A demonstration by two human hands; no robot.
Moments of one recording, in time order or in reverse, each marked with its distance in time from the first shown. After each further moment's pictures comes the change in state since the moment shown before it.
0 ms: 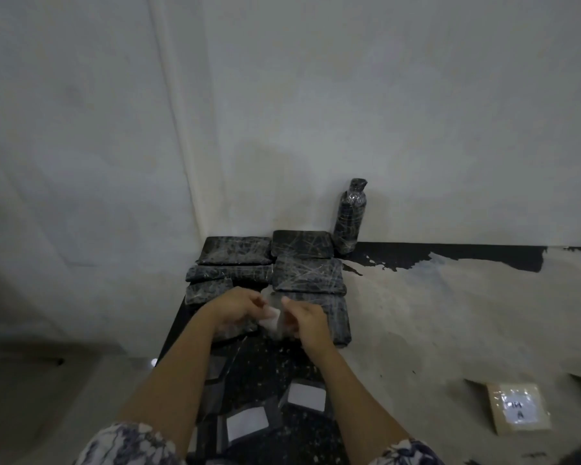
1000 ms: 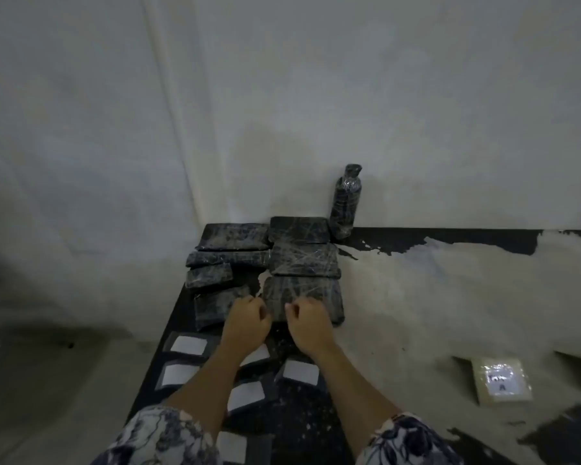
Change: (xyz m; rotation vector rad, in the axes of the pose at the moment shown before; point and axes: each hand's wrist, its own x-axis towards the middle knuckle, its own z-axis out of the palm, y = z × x) left_hand -0.010 -0.043 0.069 0.635 0.535 0.240; right_hand -0.021 0.008 -0.015 -0.838 -0.001 -0.194
